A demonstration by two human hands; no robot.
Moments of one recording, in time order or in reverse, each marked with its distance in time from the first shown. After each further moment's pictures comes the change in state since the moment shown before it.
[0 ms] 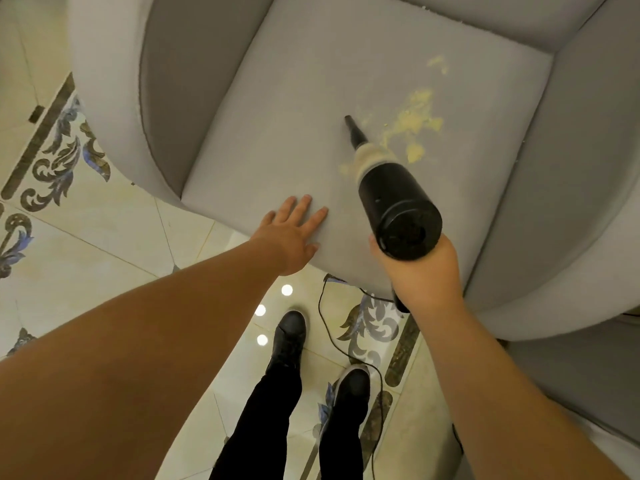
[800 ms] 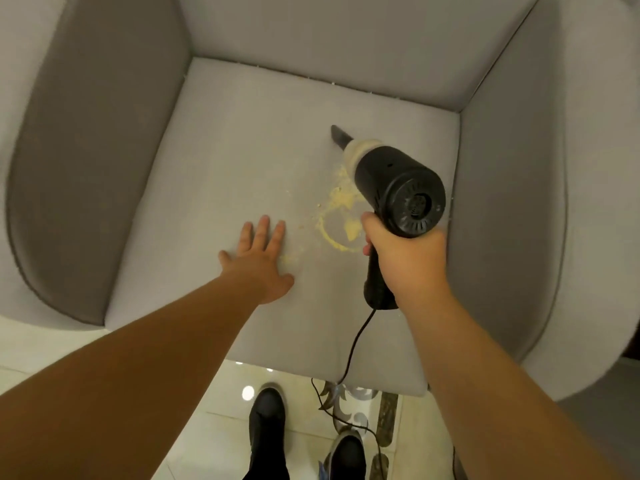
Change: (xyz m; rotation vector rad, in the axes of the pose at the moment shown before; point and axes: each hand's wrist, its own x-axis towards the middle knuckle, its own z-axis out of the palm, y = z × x) left_hand 0.122 0.016 -0.099 -0.046 -0.090 -0.118; right_hand 0.127 -0.085 -0.036 0.266 0.295 0.071
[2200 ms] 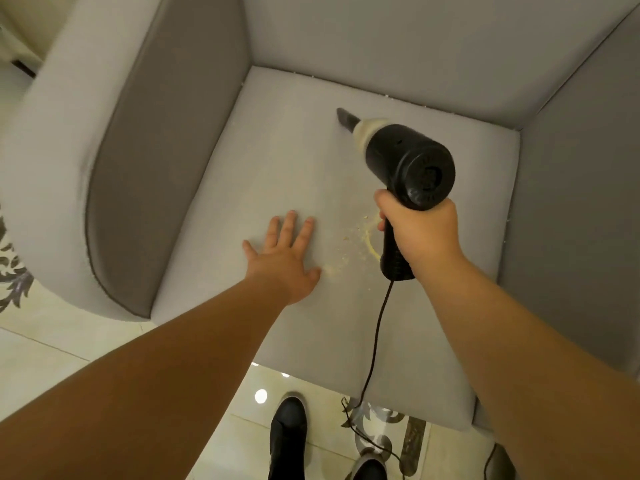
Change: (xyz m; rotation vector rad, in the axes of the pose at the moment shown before) left_hand -0.004 -0.028 -0.011 -0.028 0.123 0.018; right_hand 0.035 -0.023 0.060 -0.054 -0.145 -0.080
